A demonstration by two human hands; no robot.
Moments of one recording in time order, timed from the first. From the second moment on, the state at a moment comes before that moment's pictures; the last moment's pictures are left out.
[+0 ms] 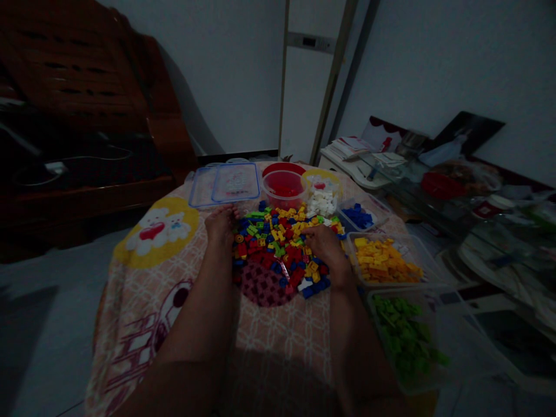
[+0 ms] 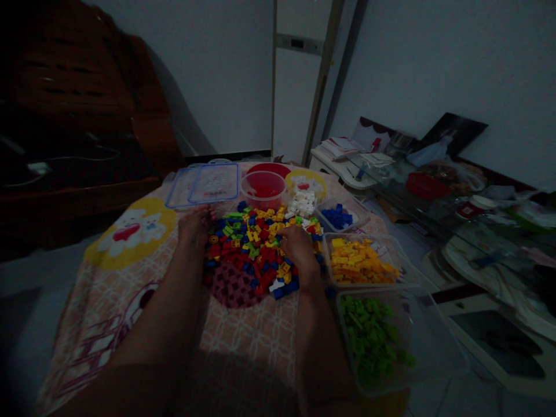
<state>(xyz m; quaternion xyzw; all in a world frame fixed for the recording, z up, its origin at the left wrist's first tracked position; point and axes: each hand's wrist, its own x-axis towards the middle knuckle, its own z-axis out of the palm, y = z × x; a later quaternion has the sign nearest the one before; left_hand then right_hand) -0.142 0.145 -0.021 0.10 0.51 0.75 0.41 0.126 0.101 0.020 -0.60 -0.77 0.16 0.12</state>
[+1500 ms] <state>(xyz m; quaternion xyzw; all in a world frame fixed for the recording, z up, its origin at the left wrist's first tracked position) -0.141 0.144 -0.019 0.10 0.51 0.74 0.42 0.168 0.103 0.032 -0.73 -0.62 0.07 0.27</state>
